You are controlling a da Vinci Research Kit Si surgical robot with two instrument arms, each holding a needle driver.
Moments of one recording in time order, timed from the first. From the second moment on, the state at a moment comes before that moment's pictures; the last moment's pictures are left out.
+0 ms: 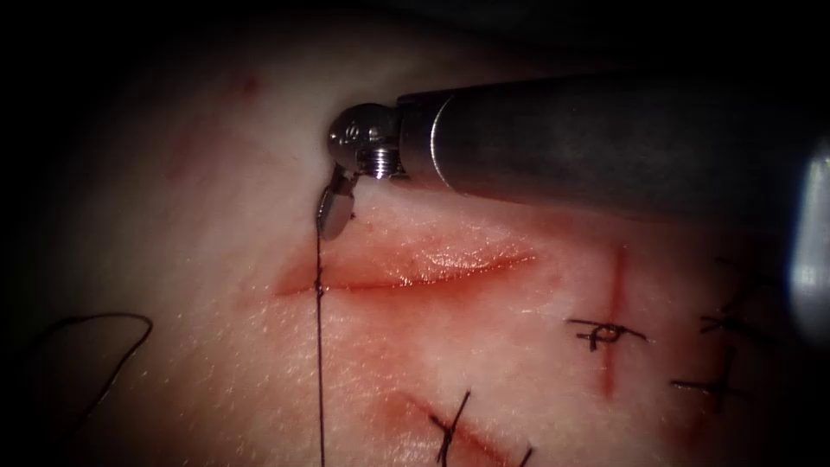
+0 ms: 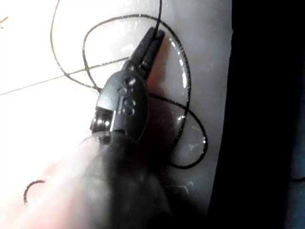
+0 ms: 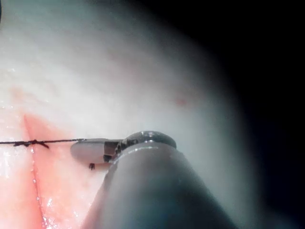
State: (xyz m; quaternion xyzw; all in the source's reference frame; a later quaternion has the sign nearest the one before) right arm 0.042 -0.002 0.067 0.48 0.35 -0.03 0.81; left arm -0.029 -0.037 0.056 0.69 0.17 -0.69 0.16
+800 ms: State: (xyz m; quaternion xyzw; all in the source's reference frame) right arm 0.041 -0.002 0.065 0.44 0.48 -0.01 0.76; left arm -0.023 -0.024 0.048 0.64 0.06 -0.75 0.13
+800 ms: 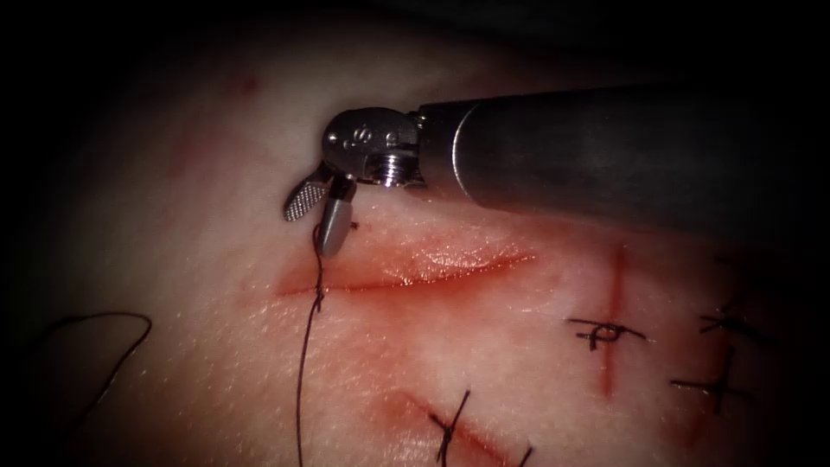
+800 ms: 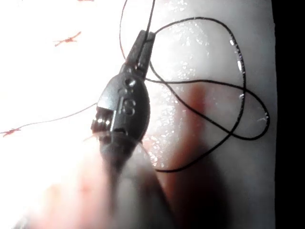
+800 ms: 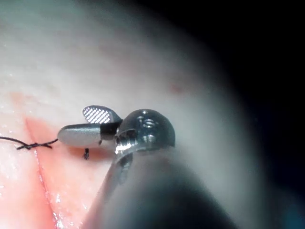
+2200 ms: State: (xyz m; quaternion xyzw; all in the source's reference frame) right arm 0.041 -0.009 0.059 0.30 0.70 0.15 0.64; left arm -0.019 0.001 0.044 0.60 -0.17 -0.76 0.16
